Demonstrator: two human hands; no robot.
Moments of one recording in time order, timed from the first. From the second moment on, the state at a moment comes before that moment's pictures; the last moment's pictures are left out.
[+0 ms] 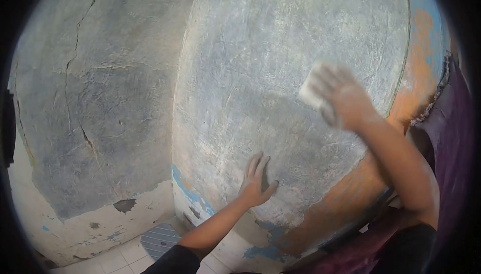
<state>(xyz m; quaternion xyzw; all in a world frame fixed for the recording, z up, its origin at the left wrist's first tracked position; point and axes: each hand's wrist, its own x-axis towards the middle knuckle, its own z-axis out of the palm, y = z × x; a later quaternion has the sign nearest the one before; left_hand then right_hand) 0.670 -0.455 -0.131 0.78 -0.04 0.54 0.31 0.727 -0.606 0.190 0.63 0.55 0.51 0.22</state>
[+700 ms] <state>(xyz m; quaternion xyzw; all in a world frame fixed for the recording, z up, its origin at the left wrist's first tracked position) 0.698 -0.466 -0.125 0.78 -0.02 0.54 0.32 0.743 -0.621 0.207 0.58 0.61 0.47 0.27</state>
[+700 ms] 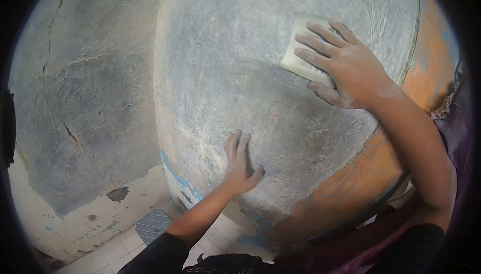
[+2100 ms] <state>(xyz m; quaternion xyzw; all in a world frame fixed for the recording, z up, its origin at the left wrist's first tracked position) 0.745 -0.290 -0.212 0.71 0.03 0.66 0.25 0.757 -0.400 0.126 0.55 0.68 0.38 0.30</state>
